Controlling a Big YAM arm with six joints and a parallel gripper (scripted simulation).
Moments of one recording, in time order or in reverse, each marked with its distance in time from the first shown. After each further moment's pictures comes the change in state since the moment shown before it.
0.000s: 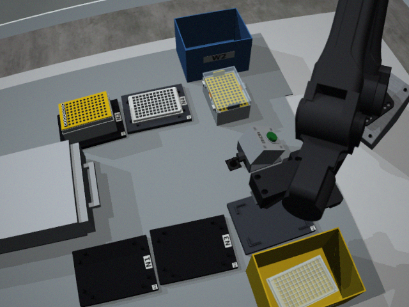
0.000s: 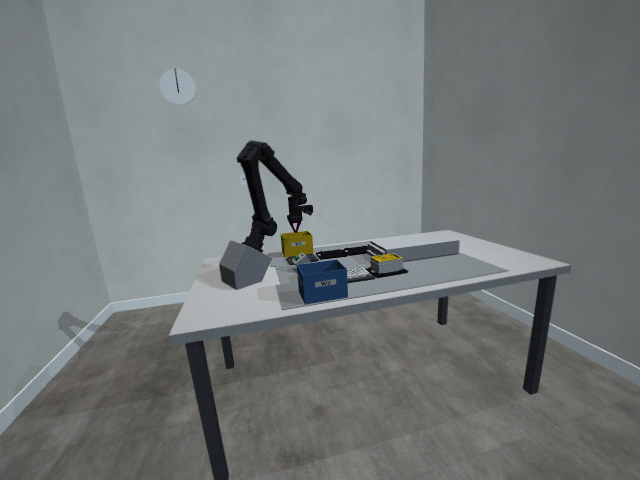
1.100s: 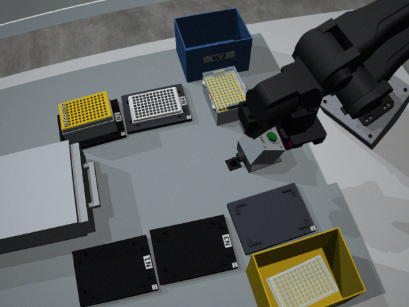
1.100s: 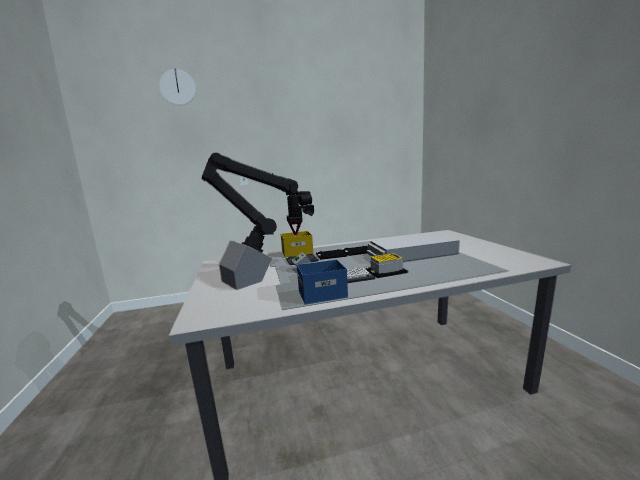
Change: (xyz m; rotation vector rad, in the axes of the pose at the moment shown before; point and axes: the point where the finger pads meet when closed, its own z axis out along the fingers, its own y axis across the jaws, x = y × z) arm 0.027 -0.110 -0.014 -0.013 -0.005 0.046
